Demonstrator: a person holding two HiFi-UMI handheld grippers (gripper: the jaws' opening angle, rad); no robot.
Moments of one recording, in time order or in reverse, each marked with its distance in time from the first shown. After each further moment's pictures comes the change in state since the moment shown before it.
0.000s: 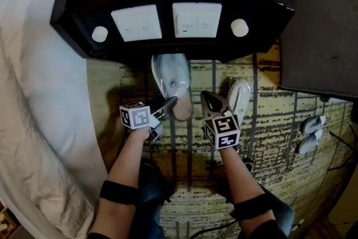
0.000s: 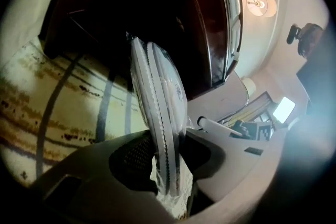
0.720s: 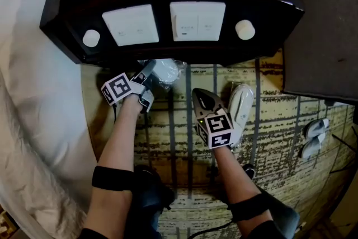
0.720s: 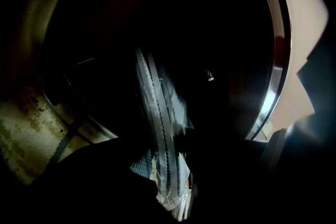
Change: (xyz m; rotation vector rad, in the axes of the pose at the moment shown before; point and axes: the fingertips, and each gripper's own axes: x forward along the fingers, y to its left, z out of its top) left arm -0.008 0.066 0.156 -0.182 -0.379 0.085; right arm 0.043 0.008 0.010 0.011 -0.060 0.032
